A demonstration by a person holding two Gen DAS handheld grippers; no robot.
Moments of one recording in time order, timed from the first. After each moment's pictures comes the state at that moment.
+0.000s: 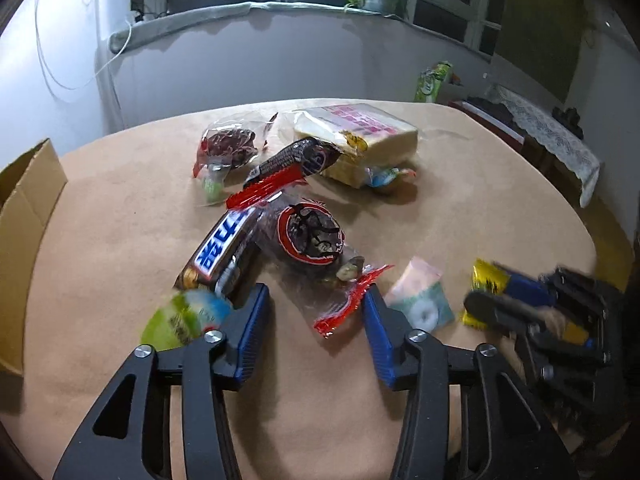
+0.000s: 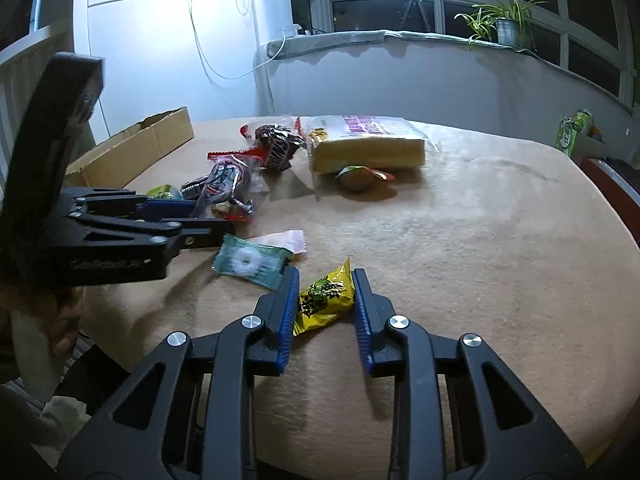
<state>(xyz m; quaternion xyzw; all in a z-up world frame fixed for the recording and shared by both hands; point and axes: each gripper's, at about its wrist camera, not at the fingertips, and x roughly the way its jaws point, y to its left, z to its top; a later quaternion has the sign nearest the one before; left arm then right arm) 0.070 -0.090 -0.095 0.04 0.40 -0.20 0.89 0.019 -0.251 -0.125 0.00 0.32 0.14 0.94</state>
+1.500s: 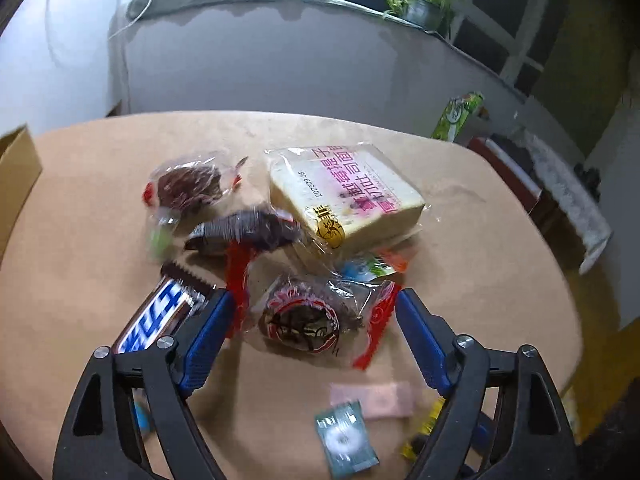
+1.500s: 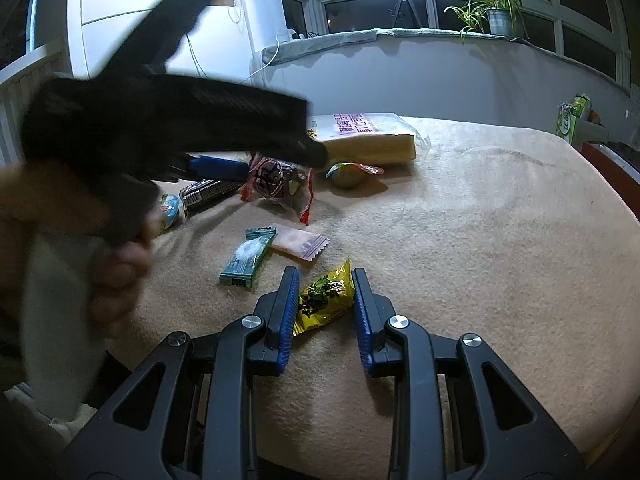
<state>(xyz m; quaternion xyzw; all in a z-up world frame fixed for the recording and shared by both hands) 0.125 -0.141 -0.083 -0.03 0.43 -0.16 0.89 0.017 -0.262 -0.127 0.03 0.32 0.15 0.94</state>
